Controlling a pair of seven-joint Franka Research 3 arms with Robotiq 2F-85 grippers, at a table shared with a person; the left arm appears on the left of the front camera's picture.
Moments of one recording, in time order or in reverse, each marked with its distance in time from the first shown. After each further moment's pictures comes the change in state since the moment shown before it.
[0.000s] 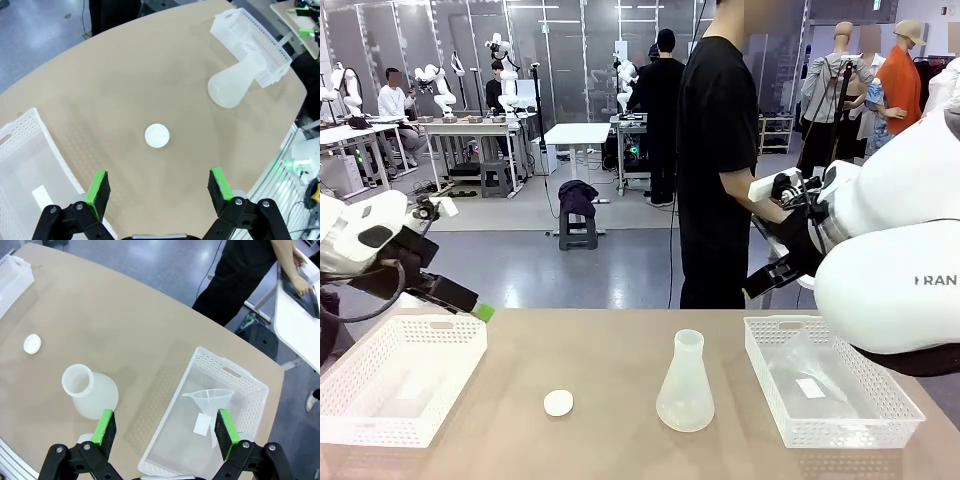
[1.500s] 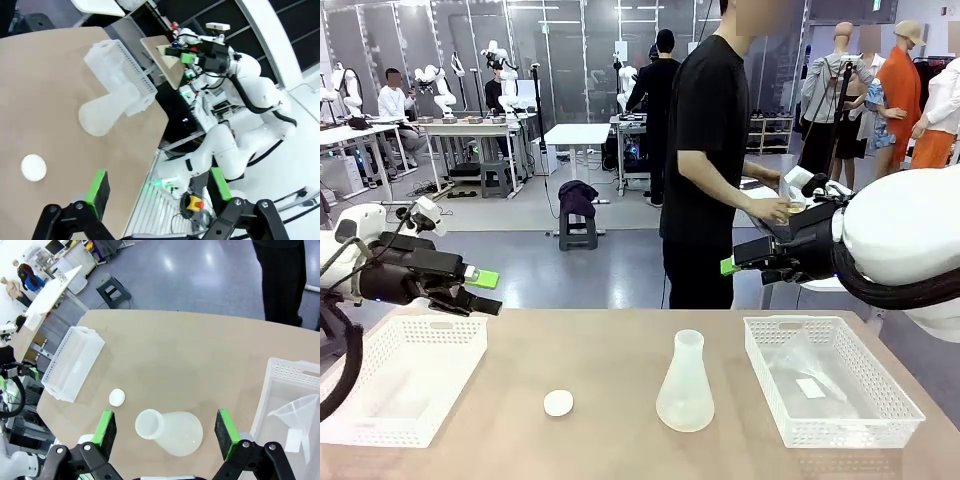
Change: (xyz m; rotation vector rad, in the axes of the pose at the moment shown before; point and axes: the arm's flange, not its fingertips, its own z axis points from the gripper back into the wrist) left arm -0.006 0.039 -0.031 -0.735 -0.151 0.269; right arm -0.006 -0.026 -0.027 0.416 -0.157 -0.447
